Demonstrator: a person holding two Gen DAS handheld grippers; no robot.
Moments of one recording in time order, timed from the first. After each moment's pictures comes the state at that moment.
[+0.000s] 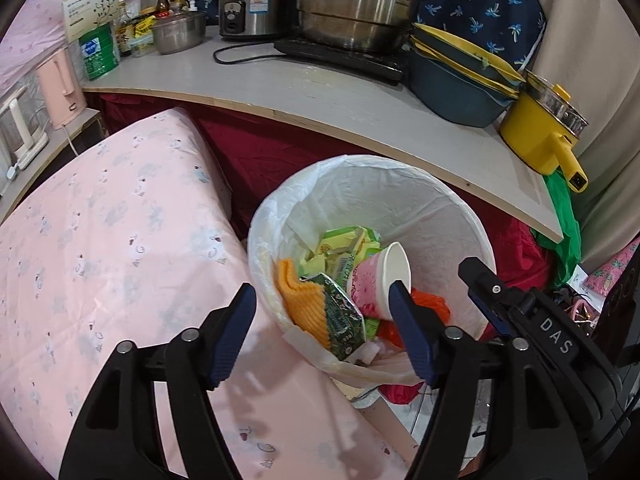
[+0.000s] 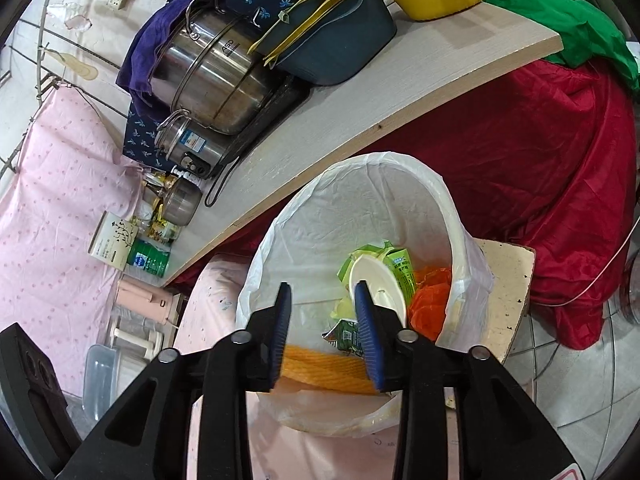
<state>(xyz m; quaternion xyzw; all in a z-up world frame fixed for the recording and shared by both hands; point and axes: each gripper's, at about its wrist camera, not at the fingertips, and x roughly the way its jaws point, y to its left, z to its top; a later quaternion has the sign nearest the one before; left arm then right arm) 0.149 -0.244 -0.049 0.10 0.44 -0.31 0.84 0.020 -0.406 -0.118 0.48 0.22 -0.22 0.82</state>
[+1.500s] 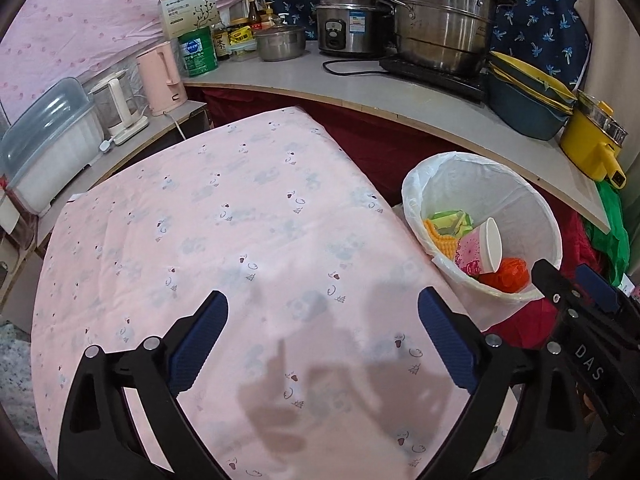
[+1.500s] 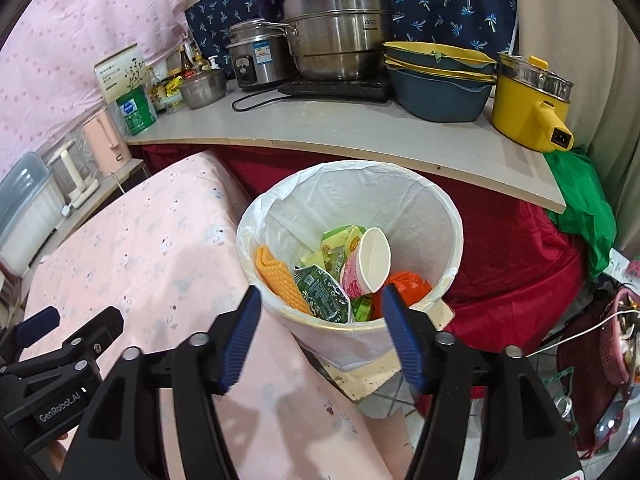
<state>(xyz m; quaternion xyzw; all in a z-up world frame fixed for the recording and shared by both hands) 0.116 -0.111 -0.035 0.11 0.41 -0.19 0.89 0.020 -0.286 -0.054 0.15 0.36 -0.24 0.89</state>
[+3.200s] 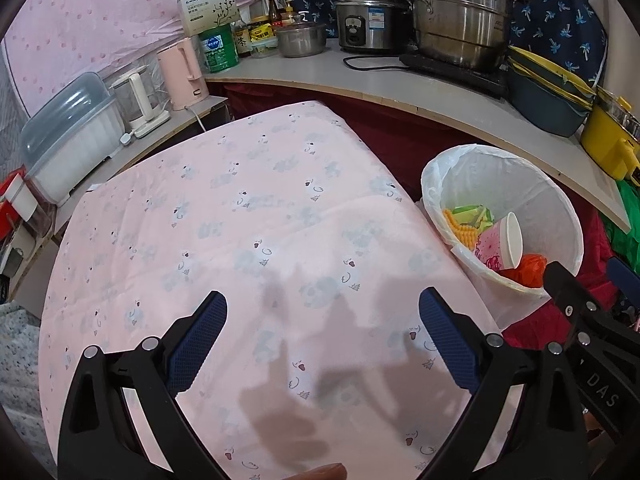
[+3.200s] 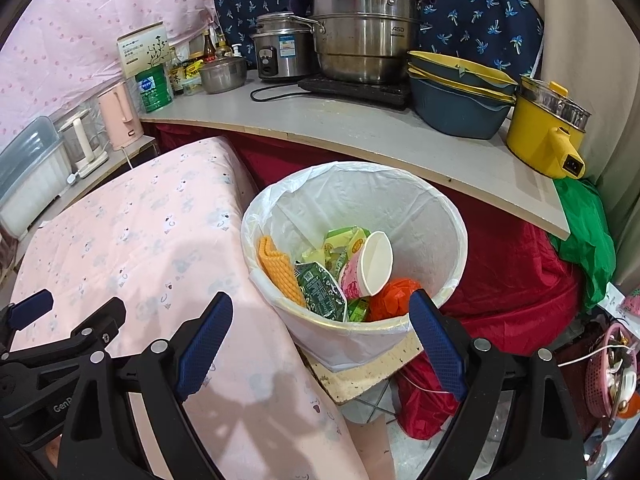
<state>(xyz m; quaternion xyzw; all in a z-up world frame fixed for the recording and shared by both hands) 0.105 -0.115 -0.048 0.12 0.40 -0.14 0.90 0.025 -0.284 -0.057 0.10 0.37 -0.21 0.90</state>
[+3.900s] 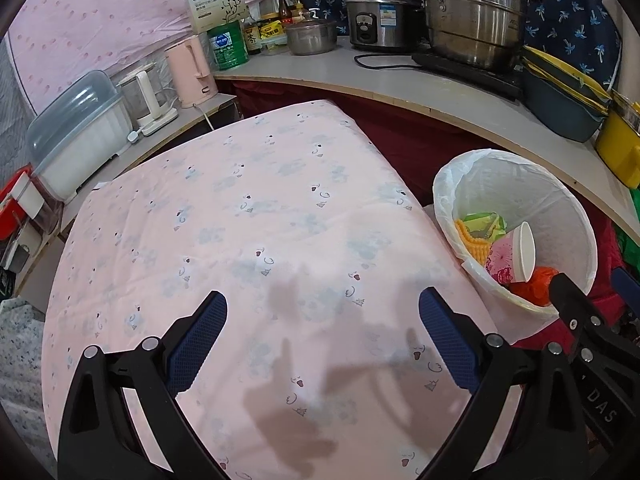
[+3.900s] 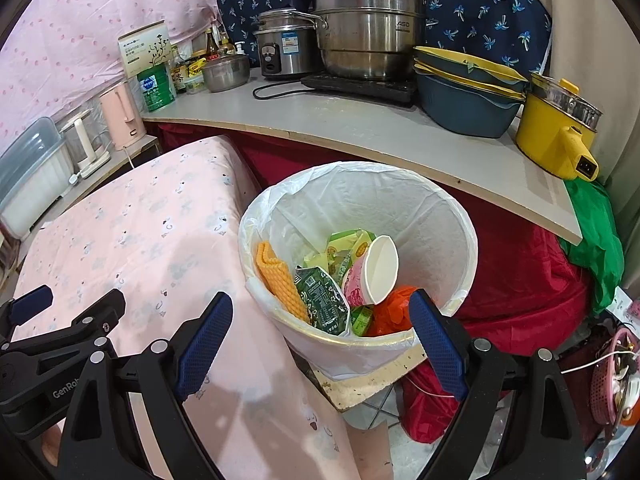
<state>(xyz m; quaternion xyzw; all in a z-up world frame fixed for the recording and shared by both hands) 0.120 -0.128 -0.052 0.12 0.41 -0.12 0.90 0.037 -0.292 -0.064 0.10 0.37 -0.20 0.90</state>
